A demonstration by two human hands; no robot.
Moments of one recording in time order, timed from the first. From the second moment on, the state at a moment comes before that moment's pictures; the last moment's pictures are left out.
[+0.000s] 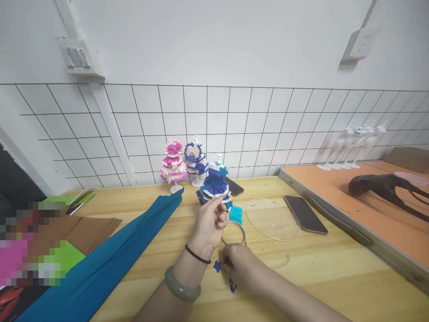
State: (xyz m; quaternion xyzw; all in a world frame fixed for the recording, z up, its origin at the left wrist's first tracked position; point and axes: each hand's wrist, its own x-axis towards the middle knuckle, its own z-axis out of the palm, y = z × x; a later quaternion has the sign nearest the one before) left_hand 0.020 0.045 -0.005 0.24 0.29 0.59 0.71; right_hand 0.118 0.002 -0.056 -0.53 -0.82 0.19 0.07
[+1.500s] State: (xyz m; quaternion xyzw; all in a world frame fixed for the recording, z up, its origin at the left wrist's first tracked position) left_hand 0.018 0.048 -0.006 0.26 0.26 0.59 0.72; right_hand 0.138 0.070 0.005 -0.41 -0.63 0.42 0.51
